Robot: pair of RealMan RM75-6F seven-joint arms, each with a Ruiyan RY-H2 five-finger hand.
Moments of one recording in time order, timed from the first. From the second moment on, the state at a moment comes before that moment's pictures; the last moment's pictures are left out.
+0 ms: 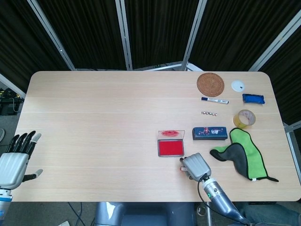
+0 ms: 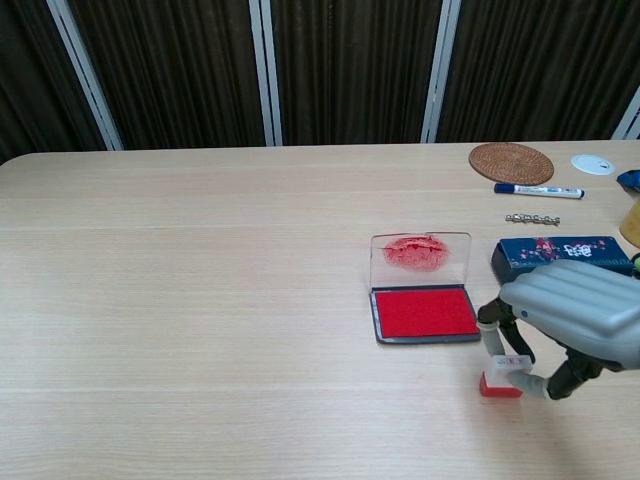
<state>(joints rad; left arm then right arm) -0.10 -0.99 0.00 -1.94 1.48 1.42 0.38 0.47 -1.54 0.00 -1.65 -1.25 1.05 -0.67</state>
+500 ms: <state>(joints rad) -0.11 -0.99 0.00 -1.94 1.47 1.40 0.38 0.54 -1.49 0.13 -1.67 -1.24 1.05 -0.54</state>
